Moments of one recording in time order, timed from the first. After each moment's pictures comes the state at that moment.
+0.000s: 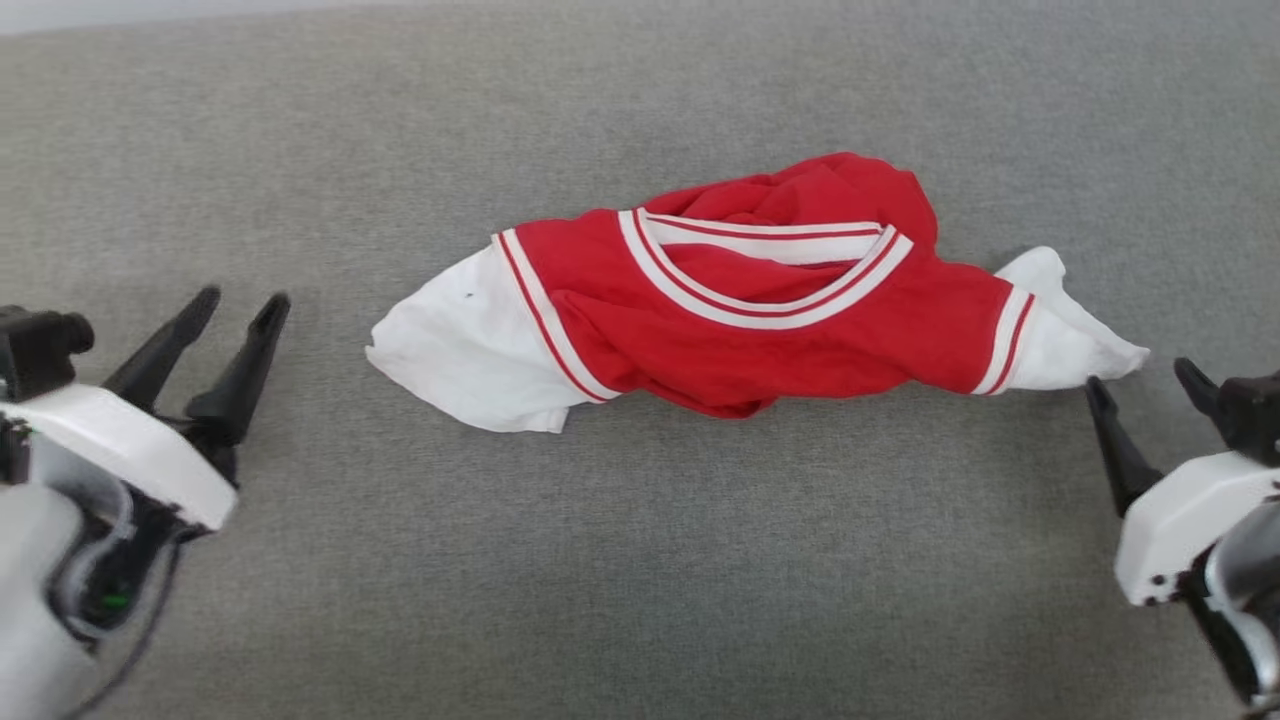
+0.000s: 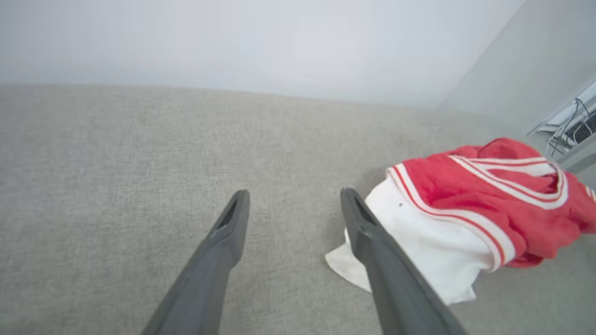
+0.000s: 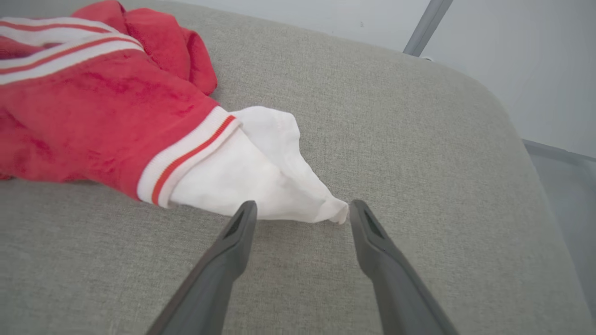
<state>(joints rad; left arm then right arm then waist) -0.62 0.87 -0.85 0.35 -1.25 -0.12 -0.26 -0.14 -0.24 -0.10 -0.05 0.13 0.13 0.32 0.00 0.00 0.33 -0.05</state>
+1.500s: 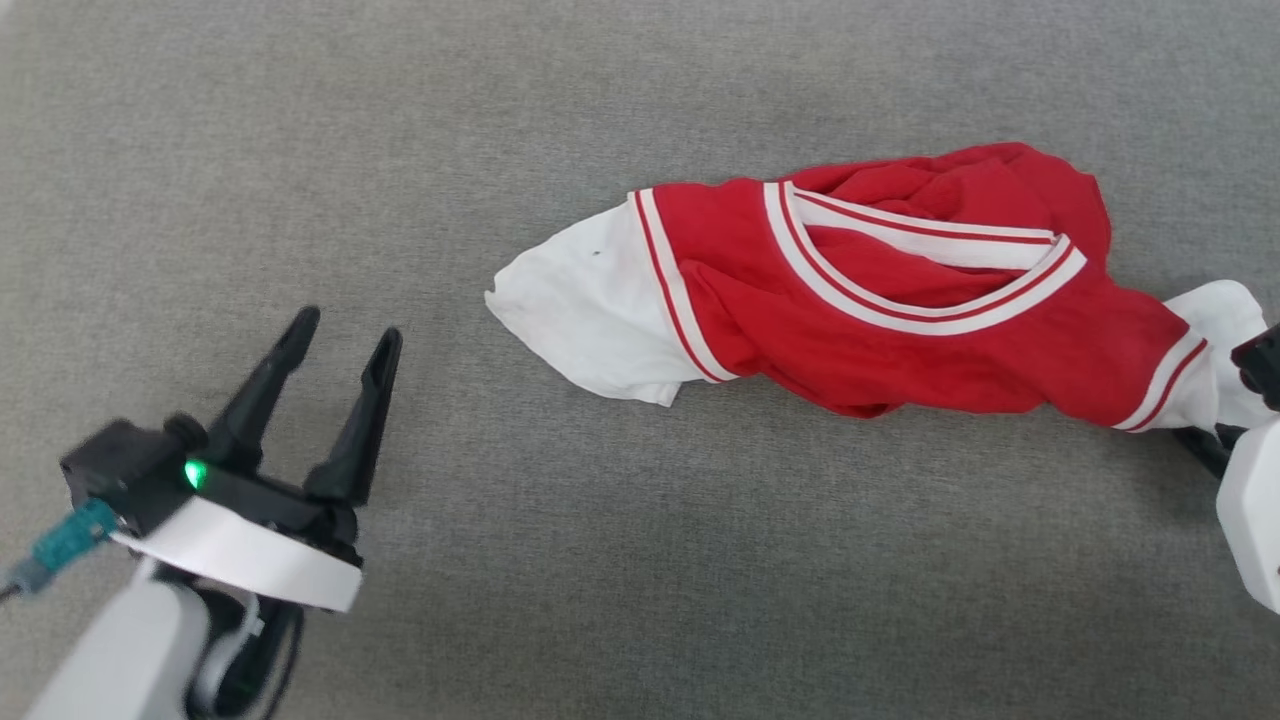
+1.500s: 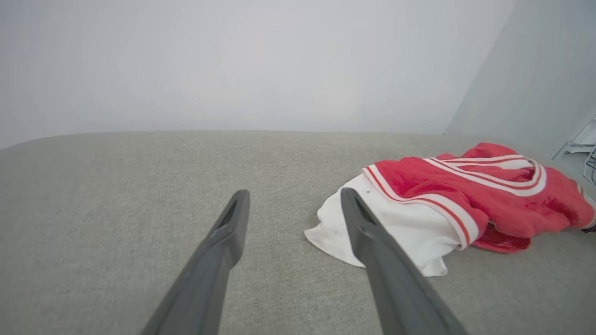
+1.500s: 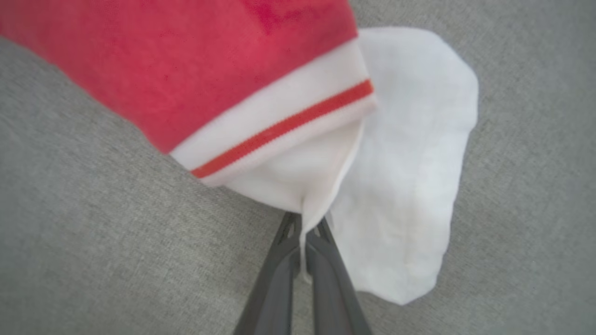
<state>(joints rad) -0.23 0.48 -0.31 0.04 -0.63 -0.13 -0.26 -0.26 -0.83 0.25 -0.07 0.60 0.13 0.72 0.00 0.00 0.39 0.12</state>
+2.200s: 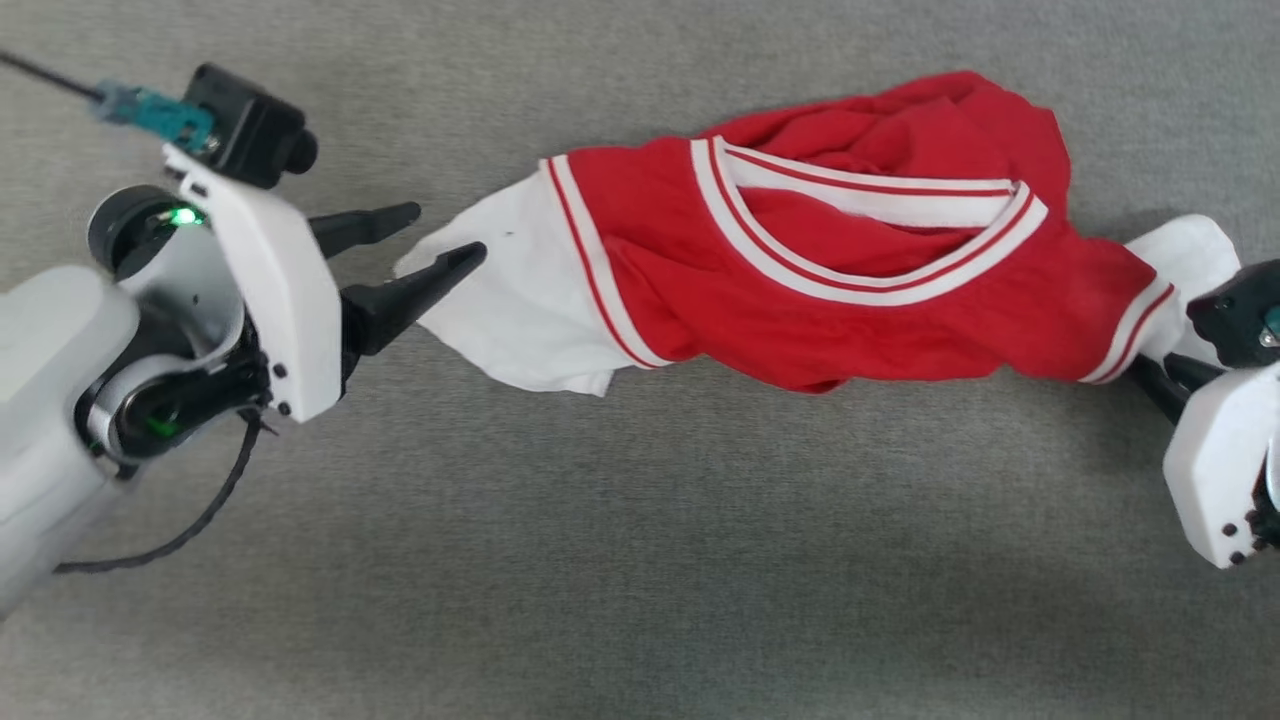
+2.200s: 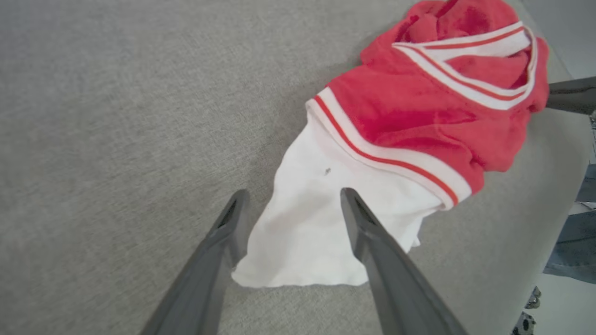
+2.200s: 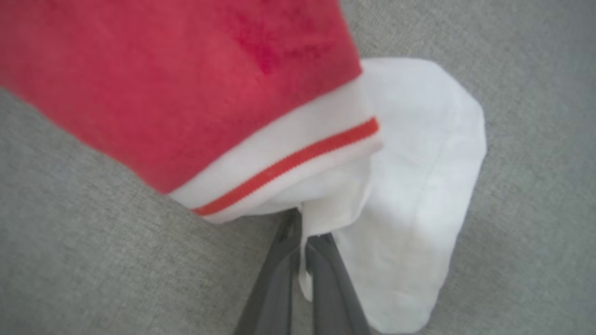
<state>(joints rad) -1.05 0.87 -1.08 0.12 -1.31 -0.13 0.31 -0.33 -0.74 0.27 -0.12 0.51 0.13 0.67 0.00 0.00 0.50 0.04</state>
